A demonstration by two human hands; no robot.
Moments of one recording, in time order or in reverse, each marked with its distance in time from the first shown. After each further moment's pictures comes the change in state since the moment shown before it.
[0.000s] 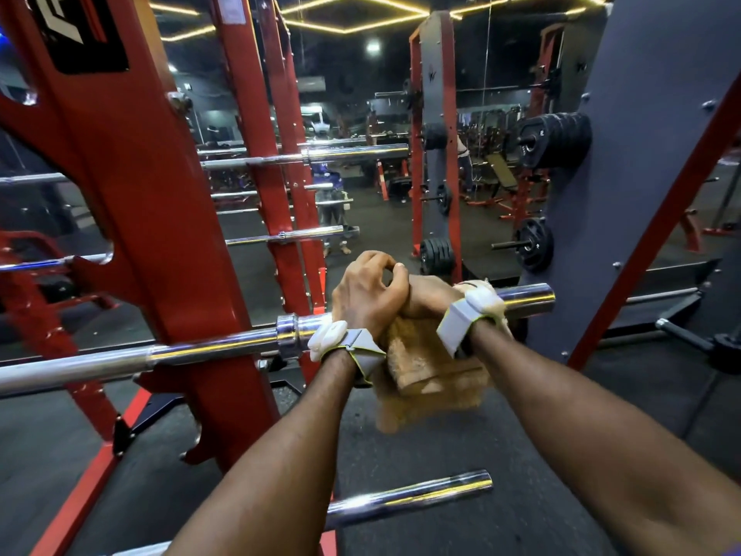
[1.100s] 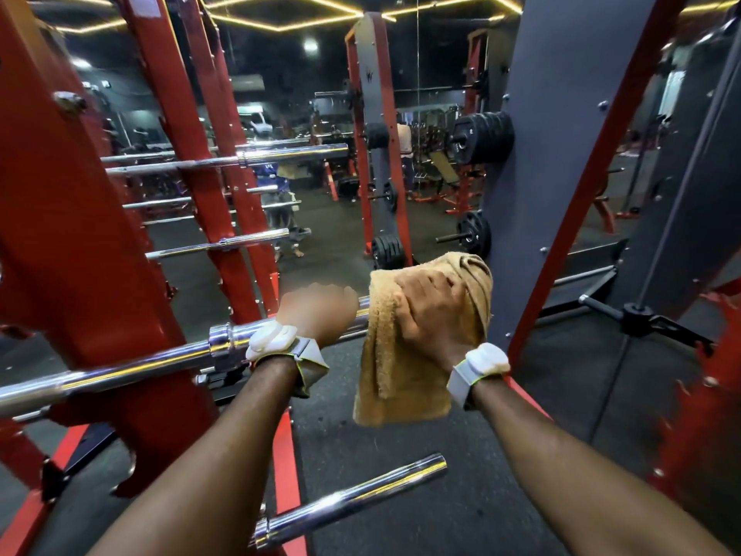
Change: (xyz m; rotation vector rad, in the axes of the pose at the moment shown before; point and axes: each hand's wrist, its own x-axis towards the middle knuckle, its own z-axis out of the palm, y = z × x) left_hand -0.004 0.001 0.011 0.545 -0.367 0.195; right_hand -0.056 0.100 0.057 -0.222 0.944 -0.132
